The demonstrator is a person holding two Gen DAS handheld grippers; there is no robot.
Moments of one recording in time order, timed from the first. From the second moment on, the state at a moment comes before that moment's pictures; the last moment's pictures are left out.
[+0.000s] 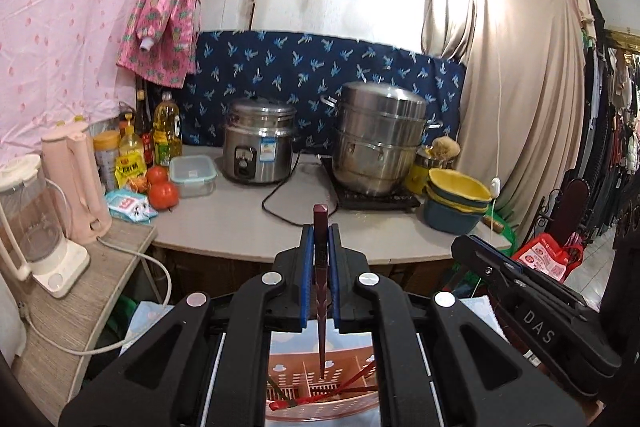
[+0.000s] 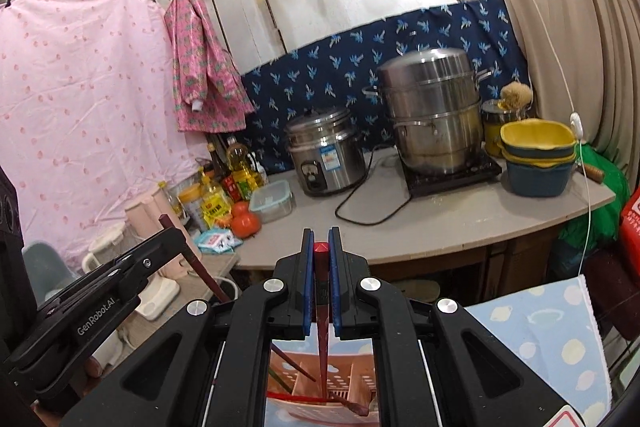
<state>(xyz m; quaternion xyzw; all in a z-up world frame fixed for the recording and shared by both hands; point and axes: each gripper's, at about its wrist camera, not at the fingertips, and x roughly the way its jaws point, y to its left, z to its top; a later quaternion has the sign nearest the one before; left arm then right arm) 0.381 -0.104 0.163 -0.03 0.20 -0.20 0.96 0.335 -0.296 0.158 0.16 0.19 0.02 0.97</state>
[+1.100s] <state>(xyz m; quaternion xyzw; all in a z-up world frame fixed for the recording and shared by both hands) 0.255 -0.043 0.070 -0.02 0.29 -0.17 0.94 0.168 -0.276 0.075 0.12 0.28 0.00 0.95</state>
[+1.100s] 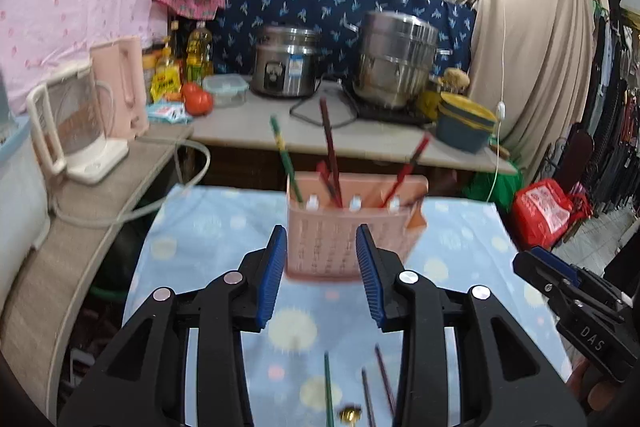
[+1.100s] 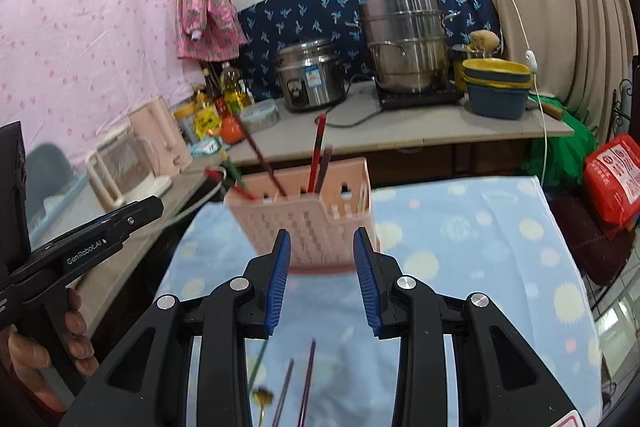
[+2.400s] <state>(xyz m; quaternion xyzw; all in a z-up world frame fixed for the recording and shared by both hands) 0.090 -0.019 -0.108 0.01 0.47 -0.17 0.87 0.030 -0.191 -0.087 0.08 0.45 0.04 0.89</state>
